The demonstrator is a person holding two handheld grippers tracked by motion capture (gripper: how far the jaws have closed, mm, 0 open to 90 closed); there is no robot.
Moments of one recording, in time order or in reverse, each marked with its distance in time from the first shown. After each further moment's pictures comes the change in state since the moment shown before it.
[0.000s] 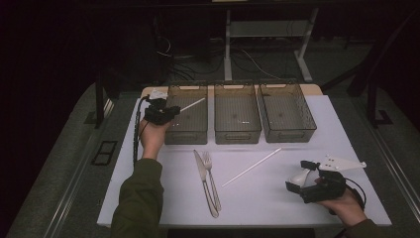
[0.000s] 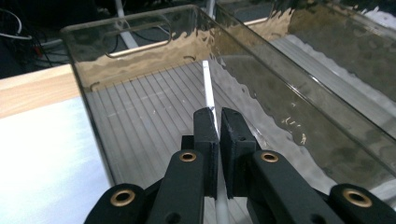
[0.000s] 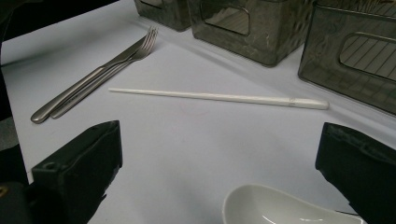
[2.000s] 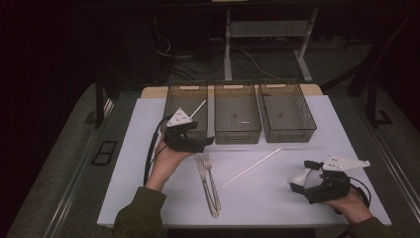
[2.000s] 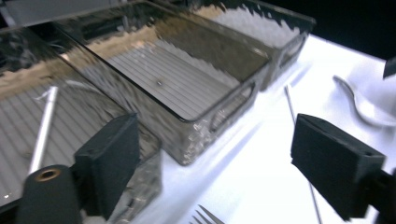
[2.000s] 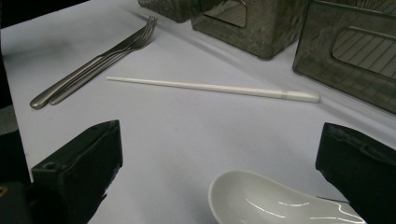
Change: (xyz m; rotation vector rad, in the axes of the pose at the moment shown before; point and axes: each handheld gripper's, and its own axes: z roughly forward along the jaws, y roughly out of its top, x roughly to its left) left arm -0.108 -0.027 -0.037 -0.064 -0.284 0.173; right arm -0.007 -0.002 -0.007 0.025 0.008 -0.034
